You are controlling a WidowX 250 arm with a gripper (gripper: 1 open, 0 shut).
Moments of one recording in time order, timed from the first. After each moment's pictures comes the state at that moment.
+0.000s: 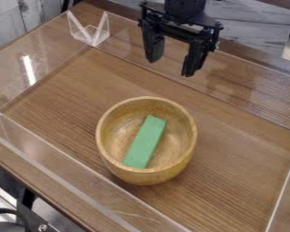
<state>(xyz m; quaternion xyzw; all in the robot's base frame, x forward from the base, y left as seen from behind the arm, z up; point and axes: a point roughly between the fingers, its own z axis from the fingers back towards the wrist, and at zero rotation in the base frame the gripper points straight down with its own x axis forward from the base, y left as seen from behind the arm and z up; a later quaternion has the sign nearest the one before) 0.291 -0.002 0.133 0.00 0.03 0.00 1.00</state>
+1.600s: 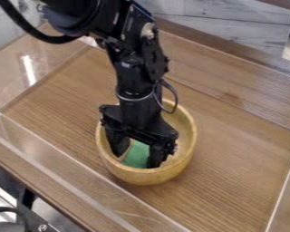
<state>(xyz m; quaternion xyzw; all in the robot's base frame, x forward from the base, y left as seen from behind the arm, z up) 0.209 -0.006 0.042 -0.03 0.00 0.03 1.00</state>
